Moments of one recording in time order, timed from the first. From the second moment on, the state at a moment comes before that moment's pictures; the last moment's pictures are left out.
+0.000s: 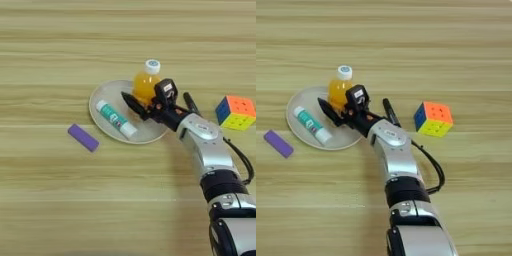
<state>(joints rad) -0.39 -0.30 -0.08 0.61 0.14 -0.21 0.66</state>
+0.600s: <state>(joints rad) -0.46 -0.34 -0.23 0.50 0.19 -0.18 0.50</state>
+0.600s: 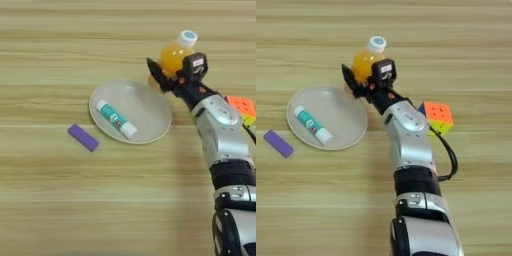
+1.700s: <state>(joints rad) -0.70 -0.35 -0.21 1.09 0.07 -0.37 0.42</state>
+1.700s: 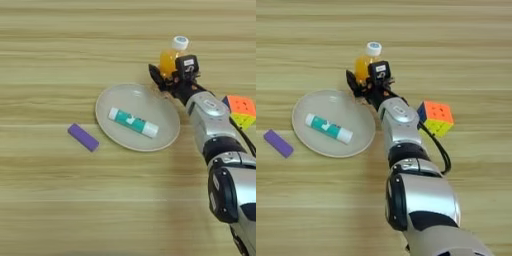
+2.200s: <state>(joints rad) -0.75 -0.34 -0.21 1.16 0.06 -0.38 0.40</state>
